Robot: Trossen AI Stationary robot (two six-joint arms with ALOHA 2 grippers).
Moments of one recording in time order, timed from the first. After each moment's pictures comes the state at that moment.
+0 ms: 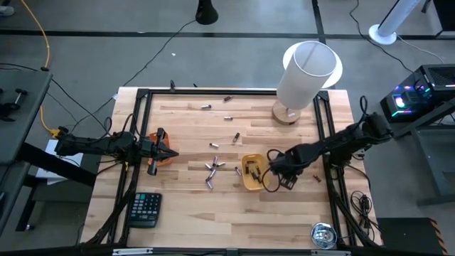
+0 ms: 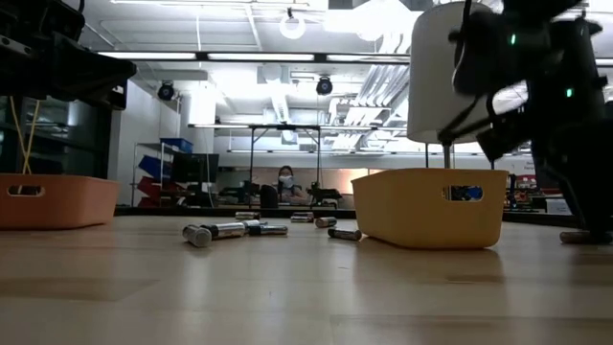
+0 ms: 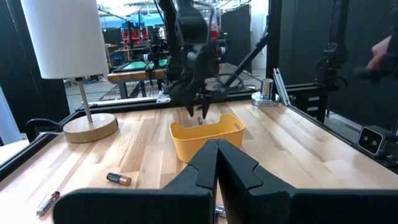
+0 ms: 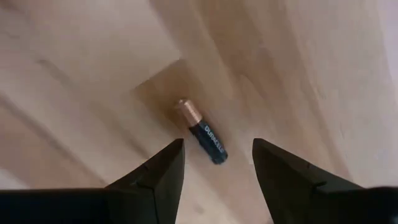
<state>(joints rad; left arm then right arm) -0.09 0.02 0.01 0.01 0.01 0.08 0.23 1.51 0.75 -0.88 -0.06 0.78</state>
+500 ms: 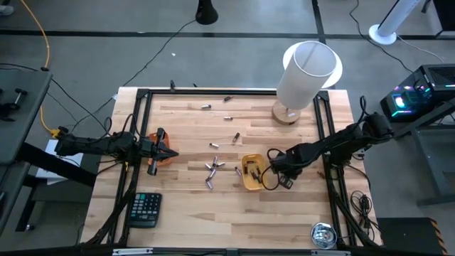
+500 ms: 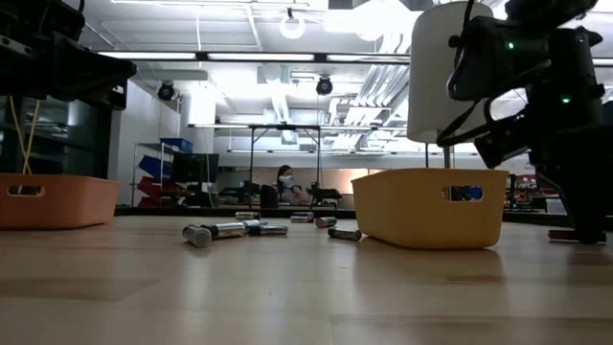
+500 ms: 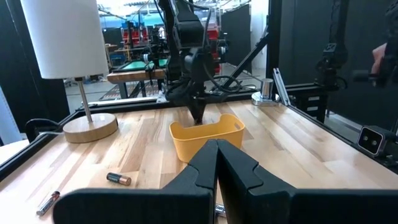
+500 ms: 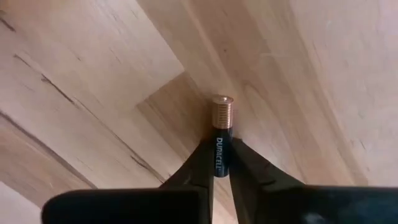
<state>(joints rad) -0.09 0.02 0.01 0.01 0.01 0.08 0.21 1.50 0.72 -0.80 -0.06 0.81</state>
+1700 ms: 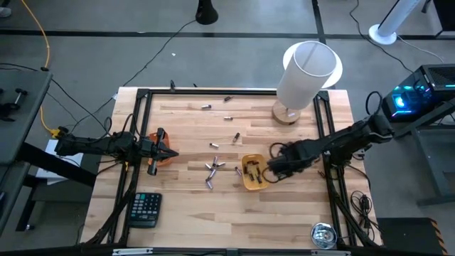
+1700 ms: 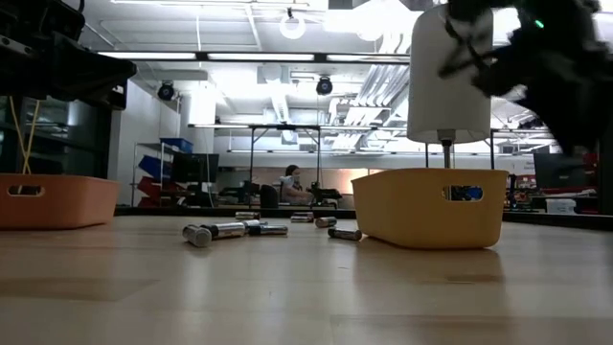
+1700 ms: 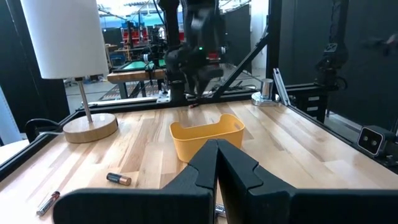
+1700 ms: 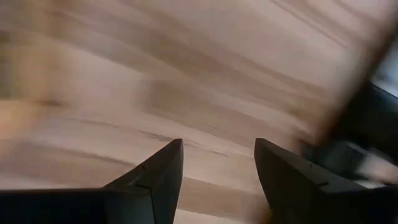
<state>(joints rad) -0.09 0.02 0.01 0.01 0.01 0.08 0.27 1.50 1.05 -1.33 0.00 1.42</state>
